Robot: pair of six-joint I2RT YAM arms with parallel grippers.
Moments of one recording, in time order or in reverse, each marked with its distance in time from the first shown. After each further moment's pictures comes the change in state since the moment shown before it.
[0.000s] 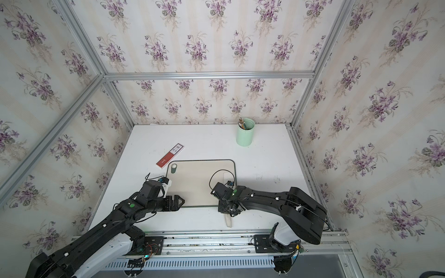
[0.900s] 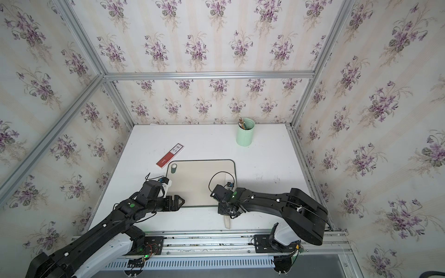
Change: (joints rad) left arm 0.000 -0.001 0.000 0.000 0.008 -0.004; right arm 0.036 -0.008 -0.013 0.007 0.004 0.024
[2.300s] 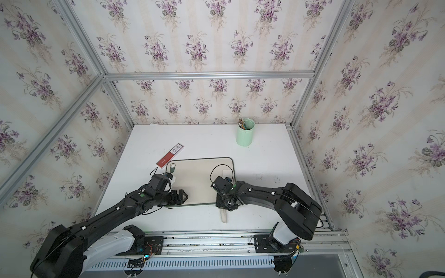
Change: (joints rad) left arm 0.002 0.263 0.077 0.108 -0.044 -0.044; right arm -0.117 0.083 0.061 0.060 -0.083 -0.084
